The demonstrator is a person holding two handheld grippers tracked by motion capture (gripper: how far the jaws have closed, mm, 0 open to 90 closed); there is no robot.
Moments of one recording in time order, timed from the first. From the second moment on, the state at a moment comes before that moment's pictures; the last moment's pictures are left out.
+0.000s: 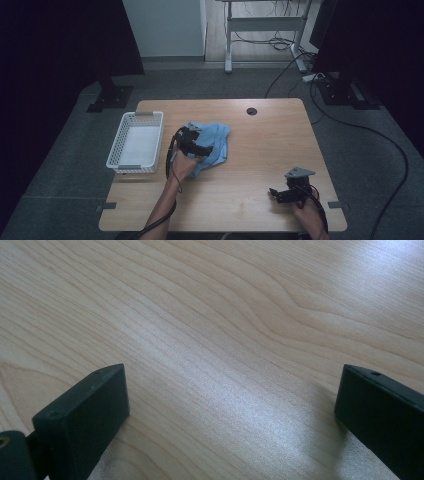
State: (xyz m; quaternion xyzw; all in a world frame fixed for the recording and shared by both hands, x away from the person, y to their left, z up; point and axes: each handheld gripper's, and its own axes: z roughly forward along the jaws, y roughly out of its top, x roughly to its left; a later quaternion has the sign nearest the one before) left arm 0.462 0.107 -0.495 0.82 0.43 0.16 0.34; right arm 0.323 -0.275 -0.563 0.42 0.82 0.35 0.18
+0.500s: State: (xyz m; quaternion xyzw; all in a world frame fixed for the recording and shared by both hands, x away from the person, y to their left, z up) left arm 0.498 0.088 -0.532 0.82 0.47 0.18 0.29; right arm 0.323 -0.275 -0.563 0.42 0.82 0.35 0.18
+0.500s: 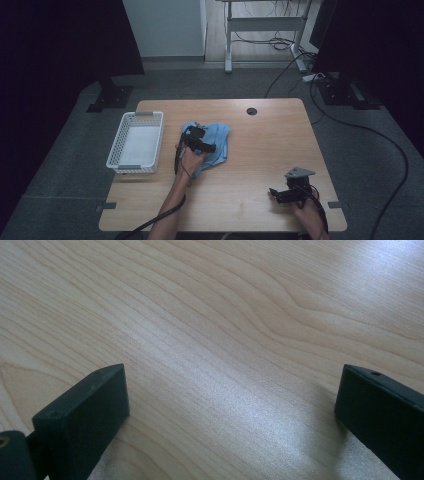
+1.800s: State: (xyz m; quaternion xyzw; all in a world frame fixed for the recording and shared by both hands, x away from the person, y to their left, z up) left arm 0.479 0.084 -0.521 0.83 0.44 0.15 0.30; right arm 0.323 -0.275 -0.563 0.42 0.82 0.35 0.18
